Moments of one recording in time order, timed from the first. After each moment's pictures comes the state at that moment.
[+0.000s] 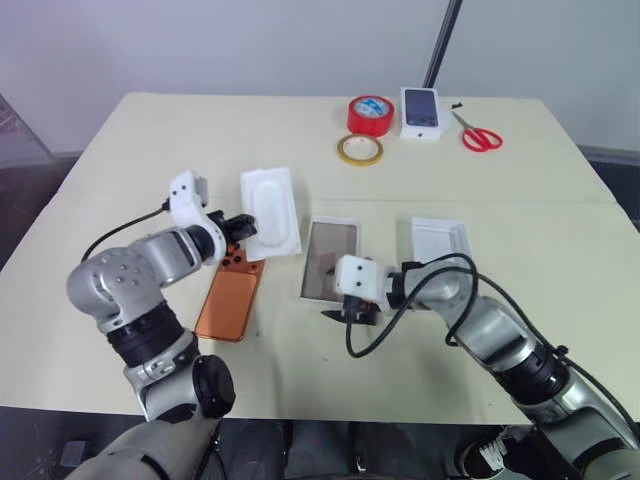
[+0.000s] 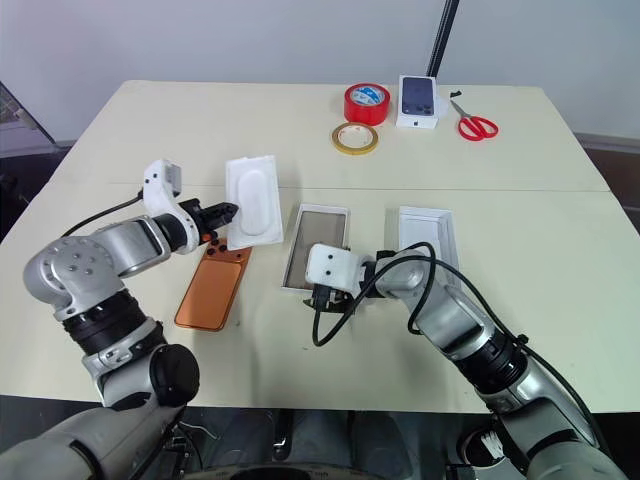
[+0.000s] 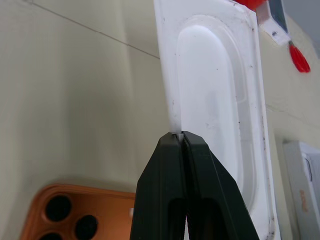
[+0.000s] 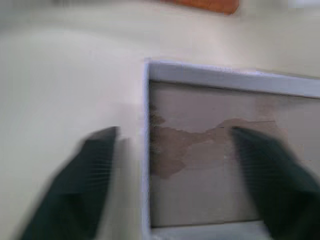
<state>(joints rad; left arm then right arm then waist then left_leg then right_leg) -0.71 0.07 0.60 -0.30 -0.54 1.61 -0.06 -0.51 -0.60 0.45 -0.33 0.03 0.59 0.87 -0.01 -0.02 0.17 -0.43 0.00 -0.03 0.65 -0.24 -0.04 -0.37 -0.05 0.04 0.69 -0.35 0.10</state>
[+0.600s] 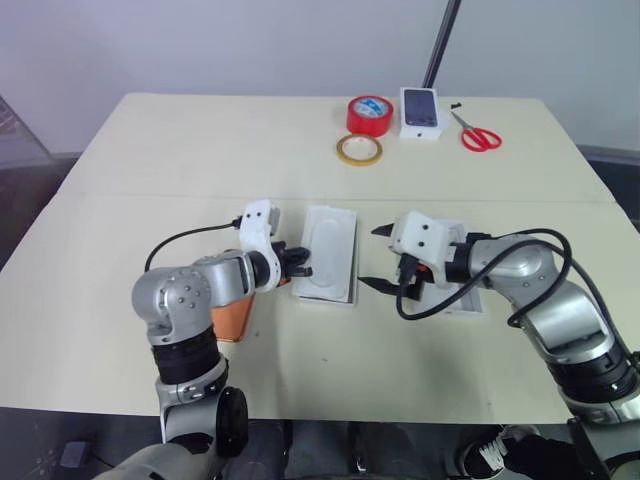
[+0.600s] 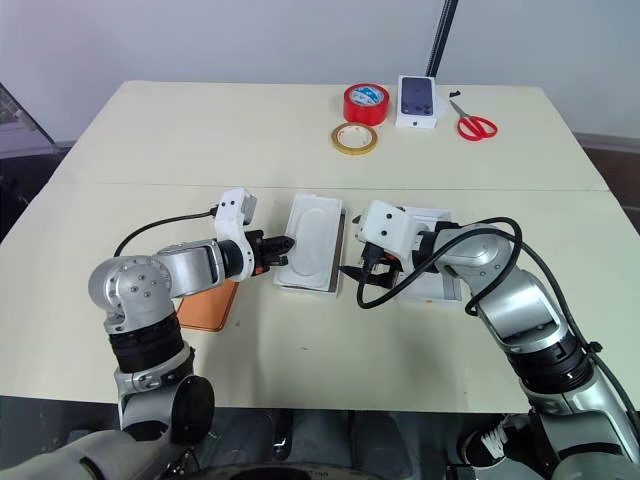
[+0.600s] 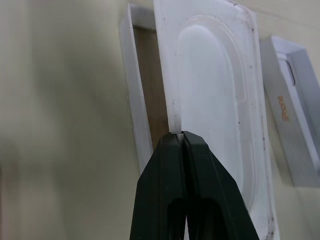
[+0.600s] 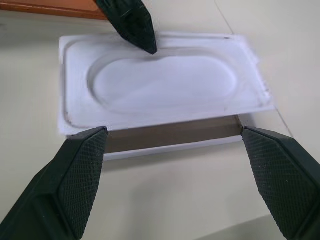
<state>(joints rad) -0.60 -0.01 0.33 -0.36 -0.60 1.61 -0.02 -0.47 -0.74 0.20 -0.42 0.14 0.65 0.90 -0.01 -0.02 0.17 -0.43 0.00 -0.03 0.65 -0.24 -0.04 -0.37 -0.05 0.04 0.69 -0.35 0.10</state>
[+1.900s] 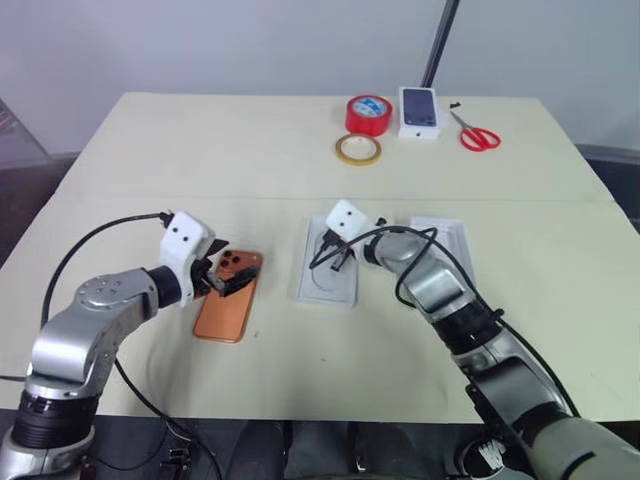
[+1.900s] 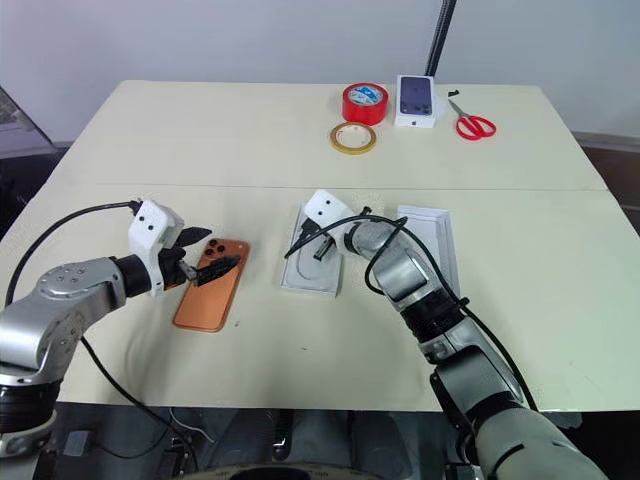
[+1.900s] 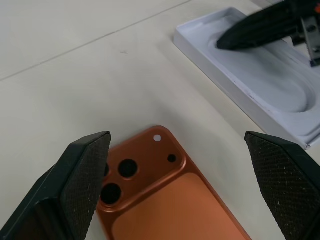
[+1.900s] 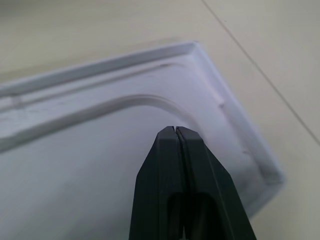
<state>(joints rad) -0.18 0.70 0.14 -0.43 -0.49 0.82 -0.63 -0.74 -0.31 0.42 0.20 -0.12 0.61 0.49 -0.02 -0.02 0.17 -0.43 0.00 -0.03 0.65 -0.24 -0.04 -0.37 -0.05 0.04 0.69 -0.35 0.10</state>
